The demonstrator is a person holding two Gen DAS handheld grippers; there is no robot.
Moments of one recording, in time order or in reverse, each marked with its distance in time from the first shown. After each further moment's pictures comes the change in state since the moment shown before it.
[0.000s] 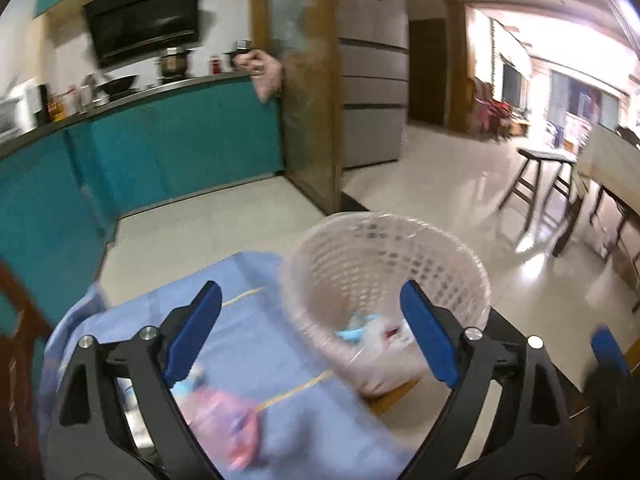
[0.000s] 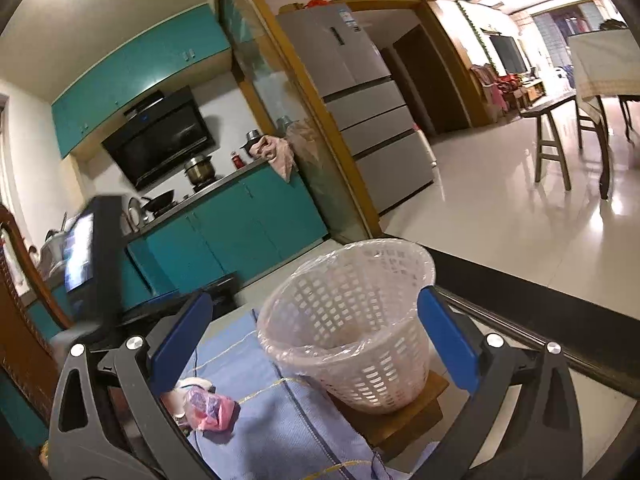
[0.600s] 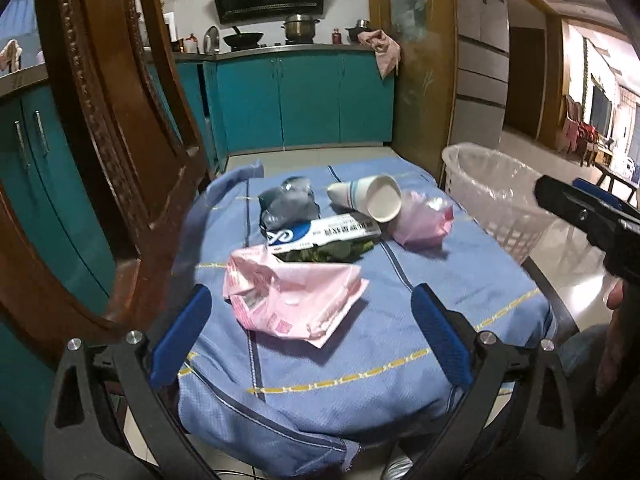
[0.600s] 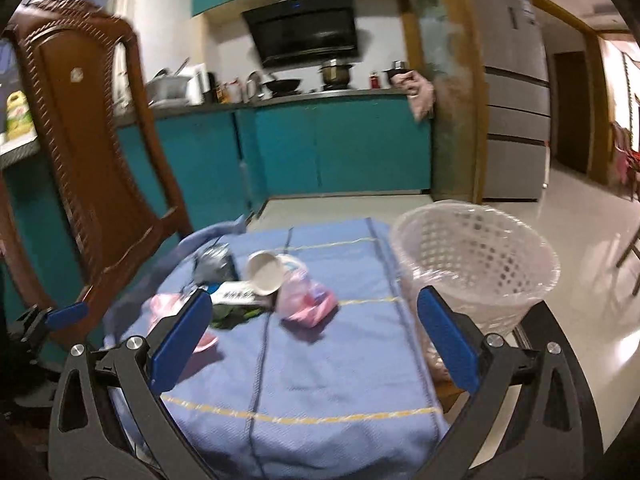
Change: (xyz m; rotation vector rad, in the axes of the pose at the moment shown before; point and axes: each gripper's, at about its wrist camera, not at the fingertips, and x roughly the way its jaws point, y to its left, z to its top) left arm -0.139 0.108 -0.172 -0.175 0.076 0.297; right arm -0.006 0.117 -0.069 -0.472 0.303 0.302
